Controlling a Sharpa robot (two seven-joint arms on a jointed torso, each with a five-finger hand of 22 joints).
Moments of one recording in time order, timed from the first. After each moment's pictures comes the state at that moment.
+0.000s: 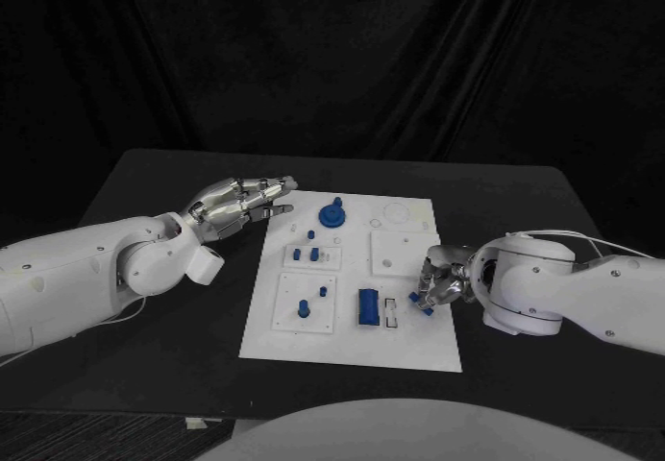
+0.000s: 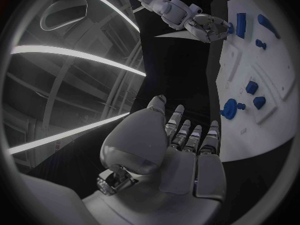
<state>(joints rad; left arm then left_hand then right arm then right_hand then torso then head) 1.23 -0.84 -0.22 1.35 -0.15 0.24 0.45 1.42 0.24 -0.19 0.17 0.51 0.53 0.14 0.14 0.06 0.08 0.13 0.24 0.04 0.06 0.17 0.04 0.02 0.15 0.09 0.29 0.03 0.19 1.22 -1.01 -0.24 1.86 -1.17 -0.09 -0.67 1.19 -0.09 0.41 -0.05 0.54 1.06 0.08 0.18 0.20 1.47 0.01 1.57 1.31 1.47 -0.05 1.54 1.31 0.05 1.46 0.05 1.24 1.31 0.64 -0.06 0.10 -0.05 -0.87</state>
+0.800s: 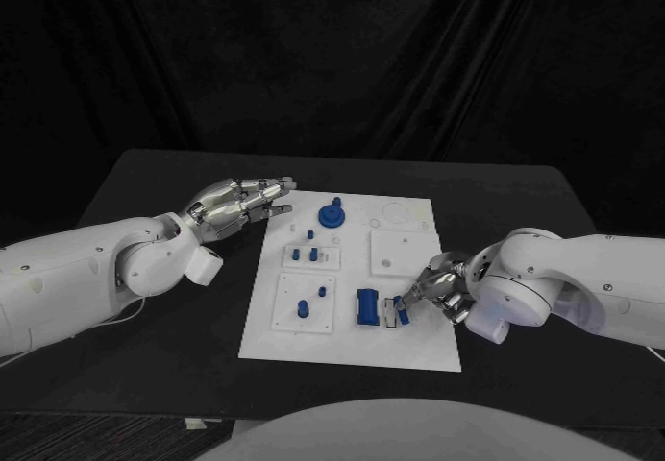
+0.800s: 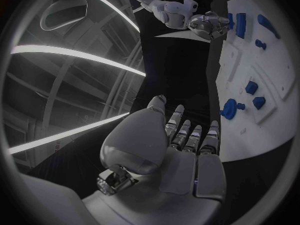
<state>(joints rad) 1.23 -0.84 -0.22 1.35 -0.15 0.24 0.45 1.42 0.24 -0.19 0.17 0.51 0.53 0.14 0.14 0.06 0.08 0.13 0.24 0.04 0.06 0.17 0.04 0.02 0.15 0.09 0.29 0.03 0.19 1.24 -0.99 -0.25 1.84 -0.56 -0.25 -0.68 1.17 -0.08 0.40 -0.04 0.51 1.07 0.08 0.18 0.20 1.47 0.01 1.57 1.31 1.47 -0.06 1.54 1.31 0.05 1.46 0.05 1.25 1.31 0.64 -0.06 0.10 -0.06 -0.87</state>
